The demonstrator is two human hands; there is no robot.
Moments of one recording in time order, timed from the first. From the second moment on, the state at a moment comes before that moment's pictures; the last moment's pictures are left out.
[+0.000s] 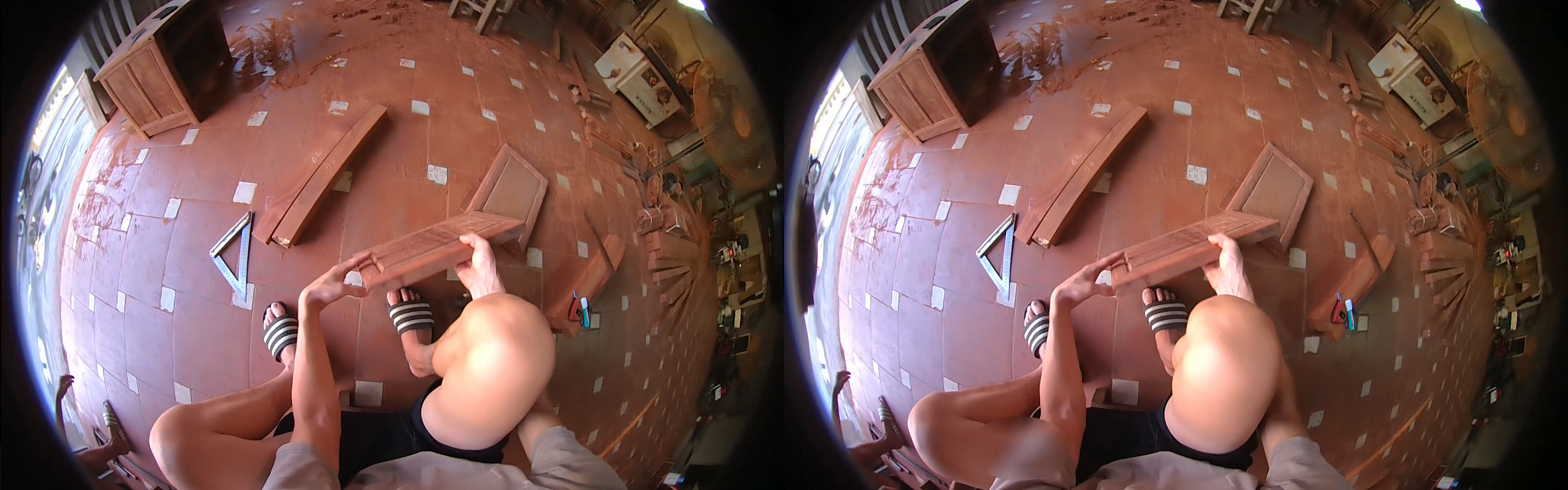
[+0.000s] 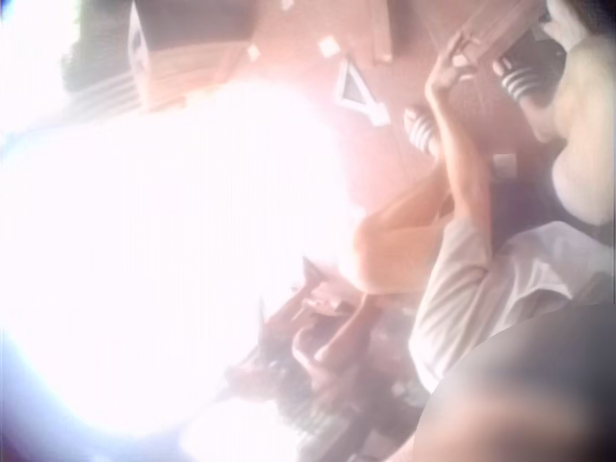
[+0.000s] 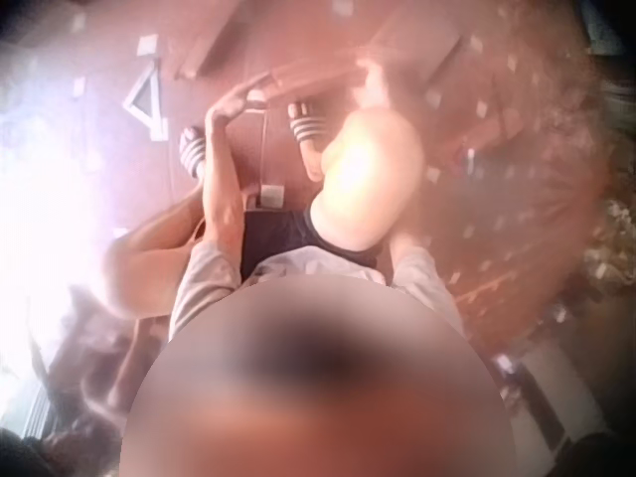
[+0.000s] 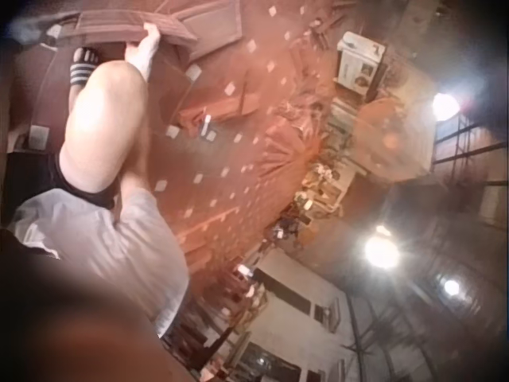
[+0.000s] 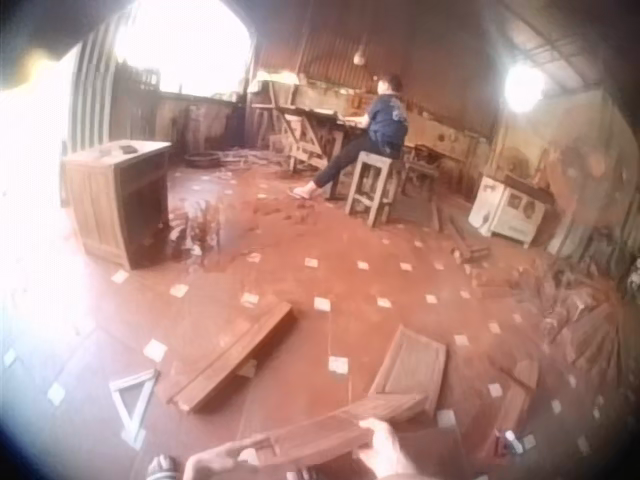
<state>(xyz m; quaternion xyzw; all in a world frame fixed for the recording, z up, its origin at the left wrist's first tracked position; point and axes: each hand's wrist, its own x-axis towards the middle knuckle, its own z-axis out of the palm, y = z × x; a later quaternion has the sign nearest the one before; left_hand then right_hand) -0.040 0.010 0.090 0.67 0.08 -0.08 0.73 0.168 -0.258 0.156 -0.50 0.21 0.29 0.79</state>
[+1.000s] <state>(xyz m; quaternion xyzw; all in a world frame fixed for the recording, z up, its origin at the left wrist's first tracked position) 0.051 -0.054 0.165 0.19 0.21 0.23 0.93 0.174 -0.260 0.261 -0.47 -0.02 0.09 0.88</state>
